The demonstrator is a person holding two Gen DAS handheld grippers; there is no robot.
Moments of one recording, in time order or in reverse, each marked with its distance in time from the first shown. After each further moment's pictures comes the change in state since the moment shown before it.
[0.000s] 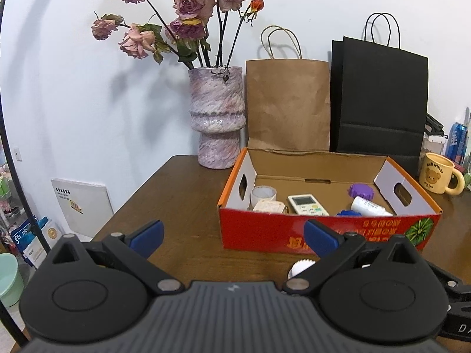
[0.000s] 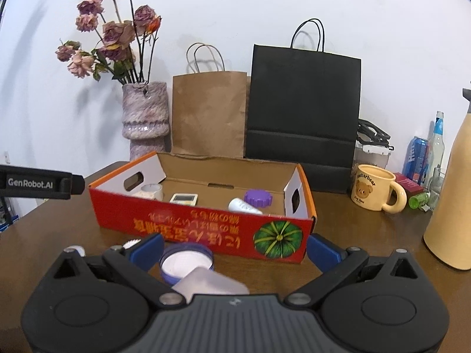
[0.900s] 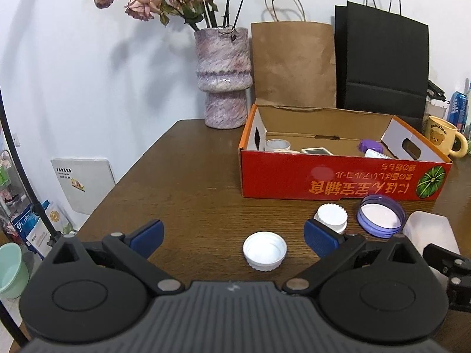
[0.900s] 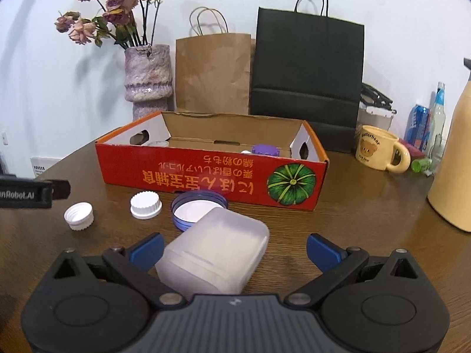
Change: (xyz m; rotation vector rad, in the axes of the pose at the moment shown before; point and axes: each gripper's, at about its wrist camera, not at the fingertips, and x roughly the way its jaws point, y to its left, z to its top) left arm 0.006 0.028 -0.039 0.029 0.108 -0.009; right arm 0.003 0.017 -0.030 0.020 0.133 -0.010
